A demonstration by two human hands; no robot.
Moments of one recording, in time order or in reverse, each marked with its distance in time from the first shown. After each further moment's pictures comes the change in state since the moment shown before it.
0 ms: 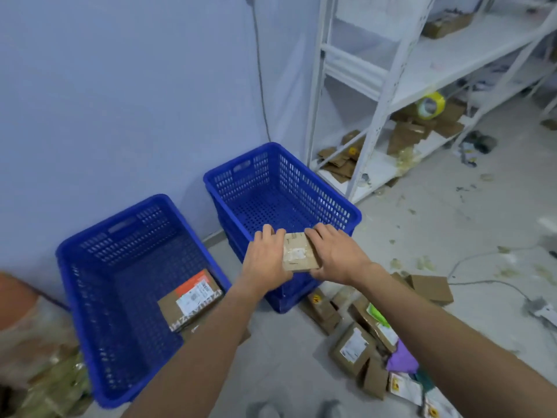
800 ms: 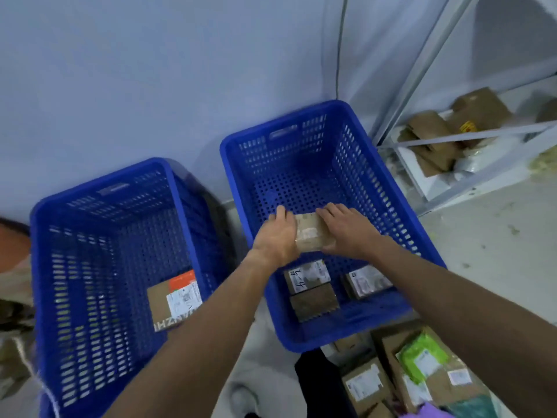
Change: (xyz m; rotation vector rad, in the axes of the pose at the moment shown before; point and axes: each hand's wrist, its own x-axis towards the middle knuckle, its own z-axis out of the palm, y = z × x) left_hand 0.276 -0.138 0.121 0.002 -0.312 -0.300; right_hand 0.356 0.126 0.135 0.019 -0.289 -0.316
